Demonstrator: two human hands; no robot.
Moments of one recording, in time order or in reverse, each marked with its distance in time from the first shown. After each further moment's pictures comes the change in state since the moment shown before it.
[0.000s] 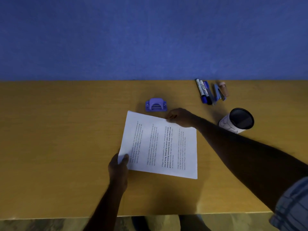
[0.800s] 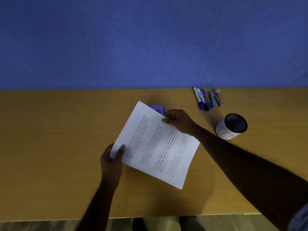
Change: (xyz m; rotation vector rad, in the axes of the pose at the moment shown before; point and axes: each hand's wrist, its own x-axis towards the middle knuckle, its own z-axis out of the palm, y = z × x) left_hand -0.012 0.056 -0.025 -0.077 -0.150 0.282; right_hand -0.044 -0.045 -0.008 0.517 0.200 -0.074
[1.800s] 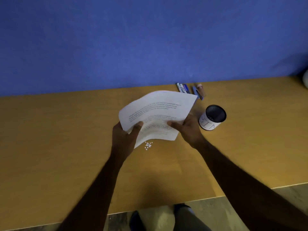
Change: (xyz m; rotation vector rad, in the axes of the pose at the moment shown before) left_hand 0.003 0.061 0.085 0.143 -0.254 0.323; right_hand -0.101 0.002 -0.013 0.439 0.360 -0.155
